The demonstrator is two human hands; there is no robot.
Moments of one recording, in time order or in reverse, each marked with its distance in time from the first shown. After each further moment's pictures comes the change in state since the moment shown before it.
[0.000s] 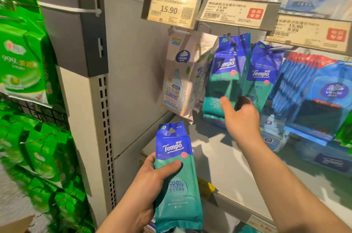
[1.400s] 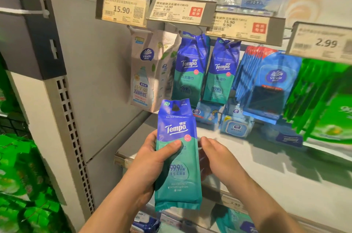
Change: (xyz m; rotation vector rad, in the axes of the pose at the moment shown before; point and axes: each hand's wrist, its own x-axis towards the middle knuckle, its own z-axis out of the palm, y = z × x) left_hand -0.008 0.007 0.063 0.093 -0.180 0.189; right_hand -0.103 0.035 -0.061 0.227 -0.514 0.414
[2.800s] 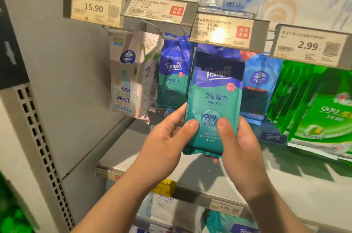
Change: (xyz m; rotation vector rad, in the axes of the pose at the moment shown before) left_hand 0.021 0.029 0.050 0.197 -0.479 0.413; right_hand -0.033 -0.046 -0.023 0.163 0.394 -0.424
